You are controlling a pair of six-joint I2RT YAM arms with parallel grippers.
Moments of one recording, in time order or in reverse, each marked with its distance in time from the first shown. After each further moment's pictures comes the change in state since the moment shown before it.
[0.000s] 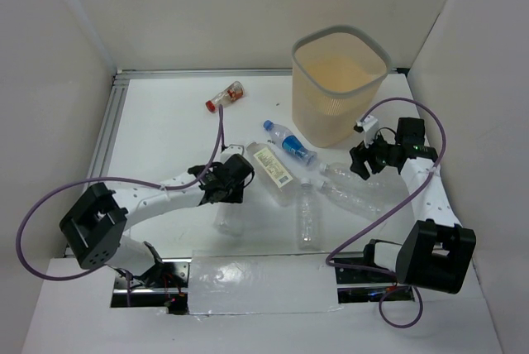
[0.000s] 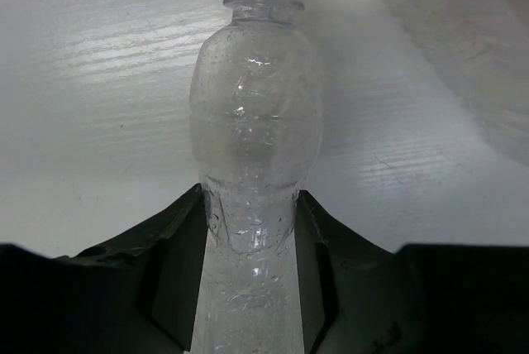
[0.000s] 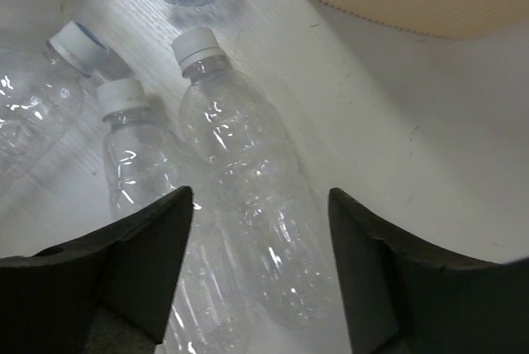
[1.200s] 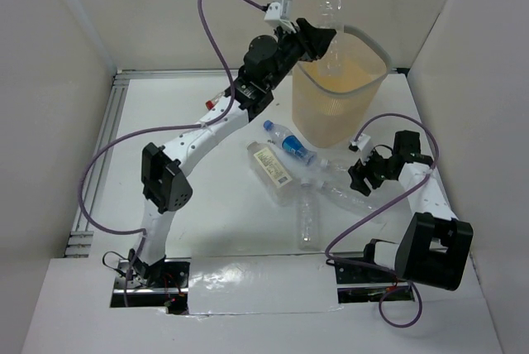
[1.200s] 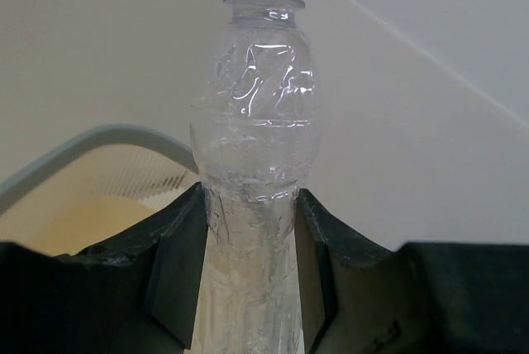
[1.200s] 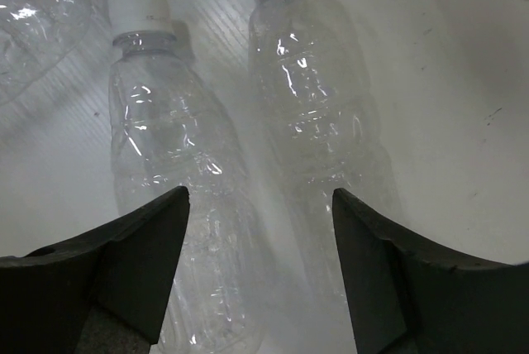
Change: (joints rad) left arm 0.115 0.617 1.284 0.727 0.325 0.137; right arm -0.035 0.023 -0.113 -0.058 -0.031 -0.245
